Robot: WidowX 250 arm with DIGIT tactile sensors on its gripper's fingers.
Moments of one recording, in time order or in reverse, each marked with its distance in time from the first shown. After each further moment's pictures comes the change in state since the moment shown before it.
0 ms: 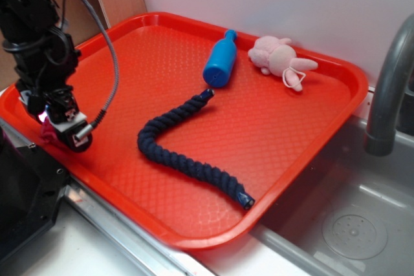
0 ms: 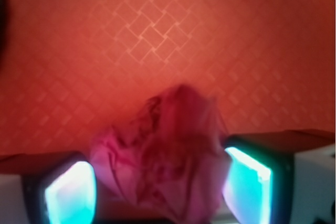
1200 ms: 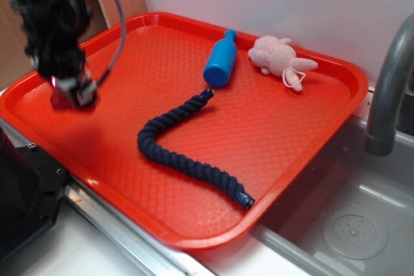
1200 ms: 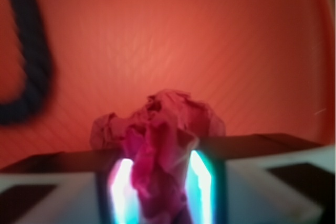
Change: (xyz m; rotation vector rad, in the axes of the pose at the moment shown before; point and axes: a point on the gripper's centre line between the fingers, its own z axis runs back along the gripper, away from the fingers) arm 0.023 -0.012 0.067 0.128 -0.133 0.005
